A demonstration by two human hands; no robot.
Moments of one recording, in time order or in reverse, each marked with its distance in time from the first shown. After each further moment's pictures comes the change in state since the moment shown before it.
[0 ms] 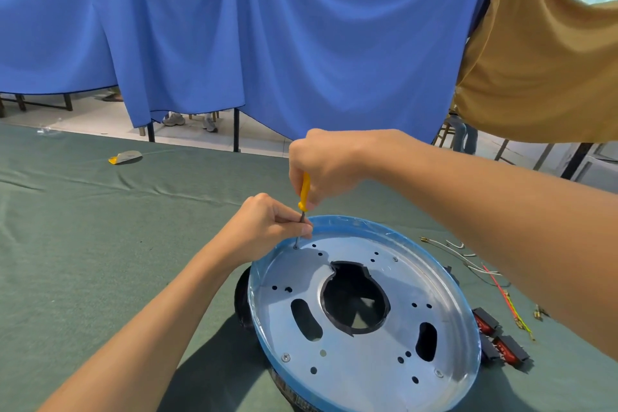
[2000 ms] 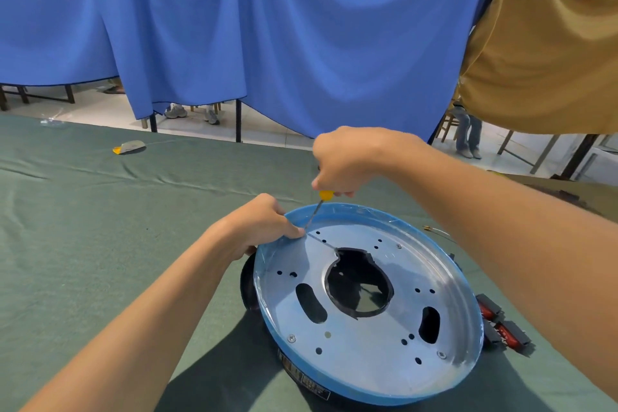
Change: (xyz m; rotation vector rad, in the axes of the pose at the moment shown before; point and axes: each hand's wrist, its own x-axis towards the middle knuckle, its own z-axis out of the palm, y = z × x) left_hand -0.003 0.015 -0.002 0.014 -0.133 -0.535; right_hand -0.011 -0.005 0.011 -0.008 -0.017 0.254
